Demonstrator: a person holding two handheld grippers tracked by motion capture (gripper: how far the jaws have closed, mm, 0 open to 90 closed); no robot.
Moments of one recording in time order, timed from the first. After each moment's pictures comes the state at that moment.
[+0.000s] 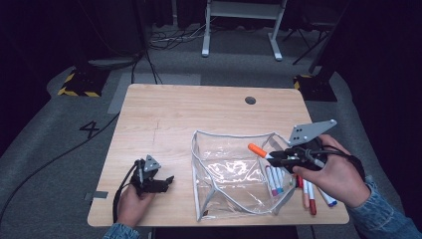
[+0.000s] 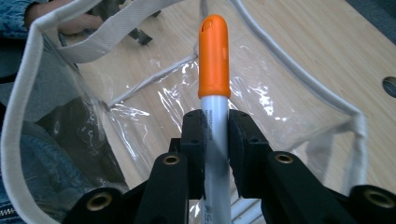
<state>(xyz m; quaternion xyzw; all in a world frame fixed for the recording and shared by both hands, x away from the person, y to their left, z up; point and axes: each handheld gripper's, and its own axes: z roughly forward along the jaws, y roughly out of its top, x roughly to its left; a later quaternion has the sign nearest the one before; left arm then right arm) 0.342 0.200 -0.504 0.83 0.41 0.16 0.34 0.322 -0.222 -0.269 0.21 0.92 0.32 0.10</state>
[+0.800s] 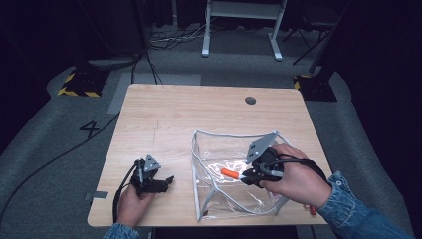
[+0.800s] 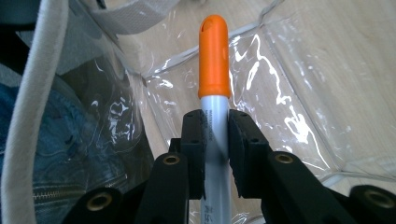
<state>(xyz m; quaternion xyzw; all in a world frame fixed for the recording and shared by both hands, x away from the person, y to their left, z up) 0.342 0.200 -0.504 0.83 0.41 0.16 0.34 0.319 -0.150 -0.307 0.14 0.96 0.22 0.03</state>
